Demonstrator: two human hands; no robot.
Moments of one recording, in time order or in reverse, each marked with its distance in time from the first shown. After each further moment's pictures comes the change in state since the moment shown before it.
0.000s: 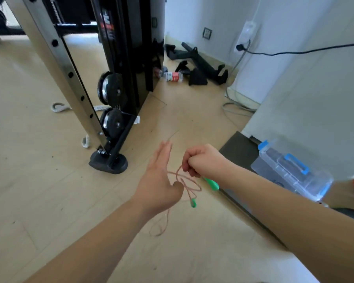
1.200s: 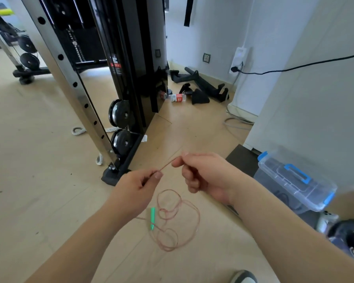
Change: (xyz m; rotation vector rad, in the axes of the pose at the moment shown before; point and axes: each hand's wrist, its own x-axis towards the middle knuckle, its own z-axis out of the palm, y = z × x) left_hand -0.044 0.049 -0.051 0.108 0.094 -0.012; right_hand -0.084 -0.028 -0.034 0.605 -0.157 0.026
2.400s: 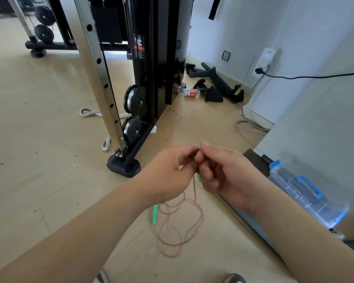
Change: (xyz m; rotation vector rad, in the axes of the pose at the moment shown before) left_hand 0.016 0.024 -0.008 -0.334 -0.178 0.160; right_hand 0.007 -0.001 0.020 0.061 -0.090 -0.134
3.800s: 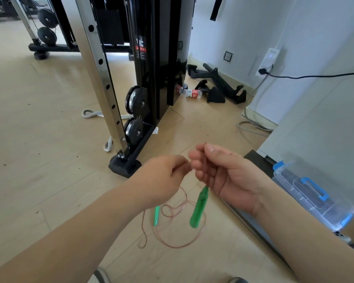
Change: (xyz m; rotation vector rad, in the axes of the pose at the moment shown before) left_hand -0.004 -0.015 -0.013 0.380 -0.022 -0.164; right_hand 0.006 0.007 -0.002 0.344 -0.045 0.005
